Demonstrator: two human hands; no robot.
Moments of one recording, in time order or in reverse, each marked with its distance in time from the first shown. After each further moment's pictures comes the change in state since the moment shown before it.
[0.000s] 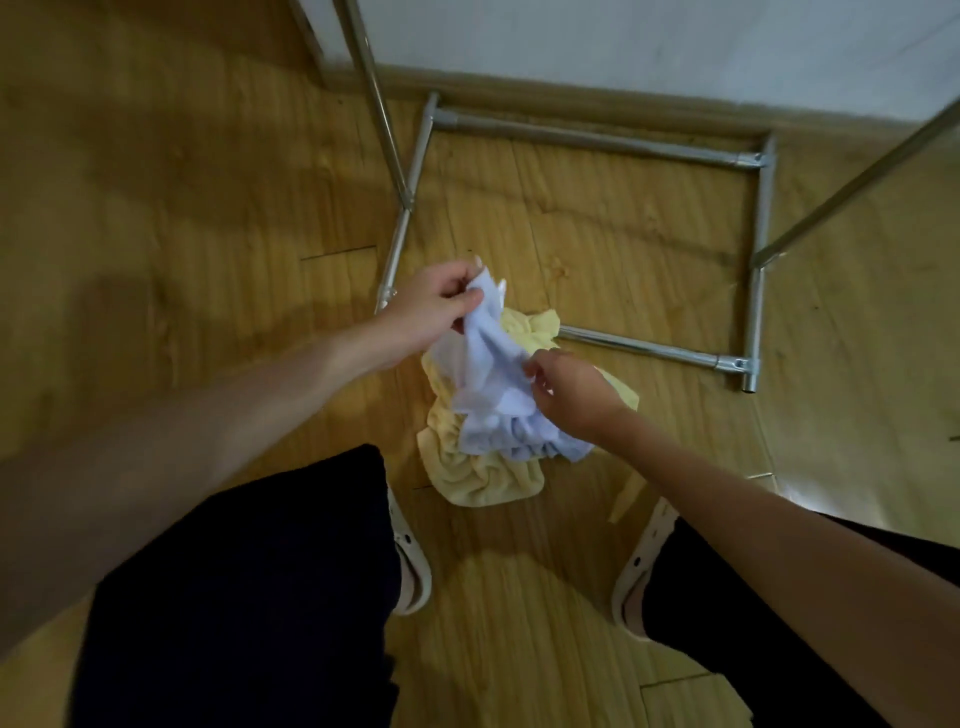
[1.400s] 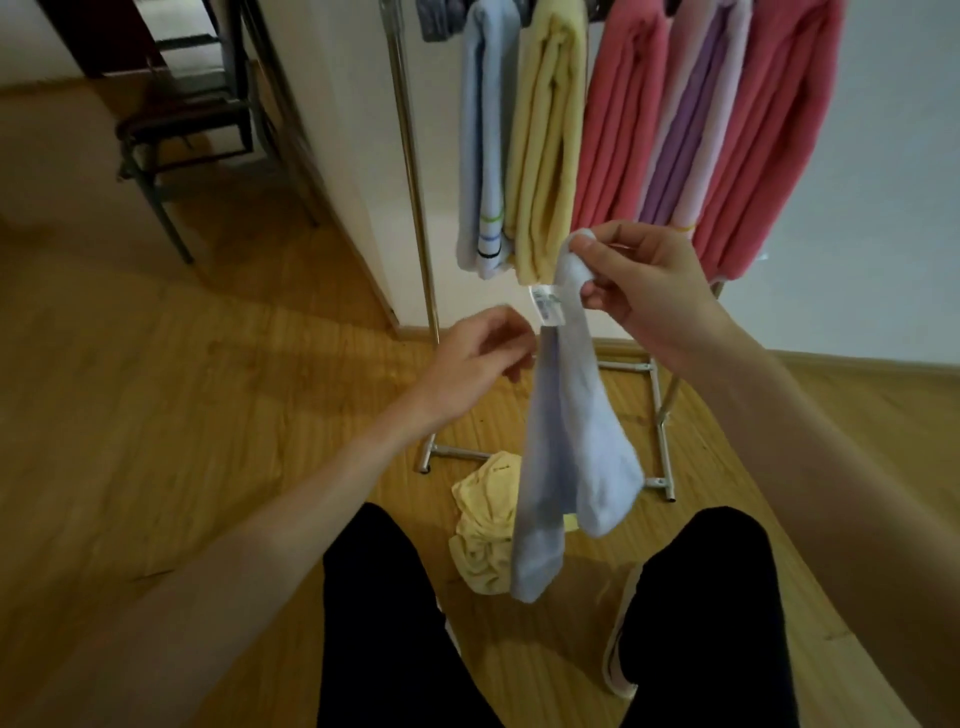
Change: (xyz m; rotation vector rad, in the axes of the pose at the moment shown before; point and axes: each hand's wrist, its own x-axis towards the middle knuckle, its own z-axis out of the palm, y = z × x) left_hand -0.327 0.289 -0.011 0.043 0.120 0.566; right_hand -0.311 -0.263 -0.319 1.138 0.479 -0.432
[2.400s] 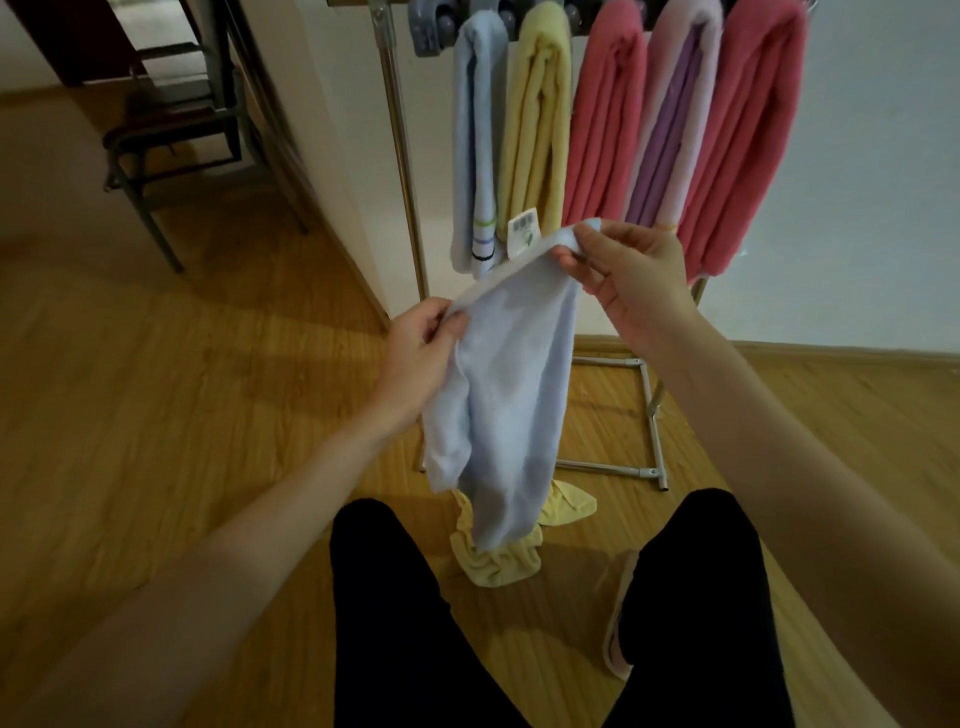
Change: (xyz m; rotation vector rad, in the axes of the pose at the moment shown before) left_hand -0.013 -0.010 -0.029 0.084 0.353 -0.027; right_hand -0.003 -0.009 0.018 0.302 0.273 0.029
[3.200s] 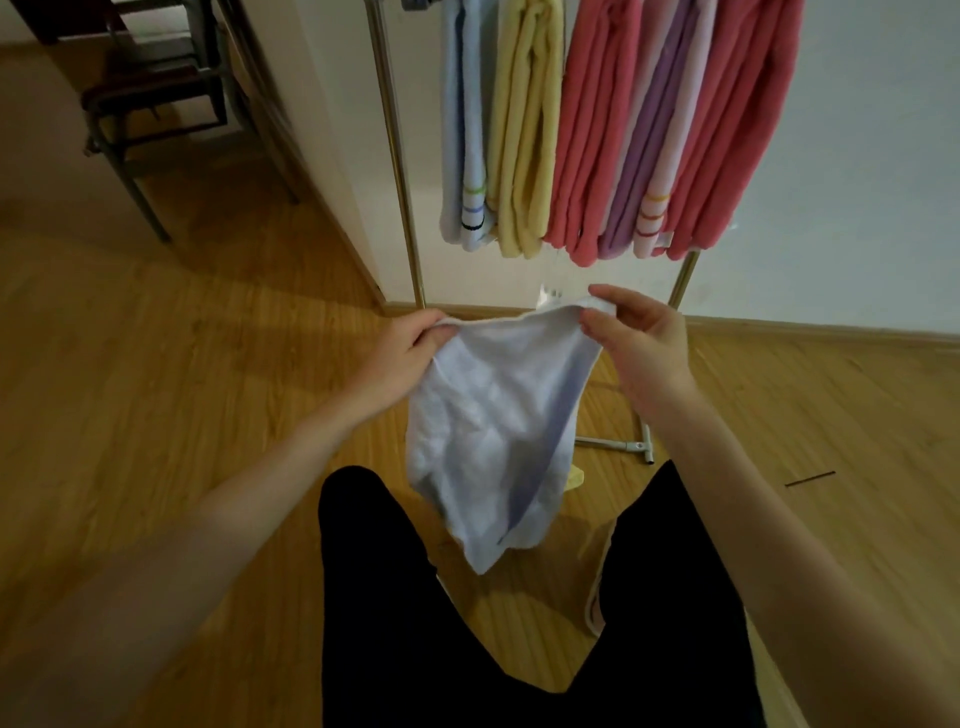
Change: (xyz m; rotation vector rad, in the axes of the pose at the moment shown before) left_hand -0.019 -0.012 -0.006 0.227 -0.286 -0.067; right_hand -0.034 0.055 -0.076 -0.398 0.112 -0.034
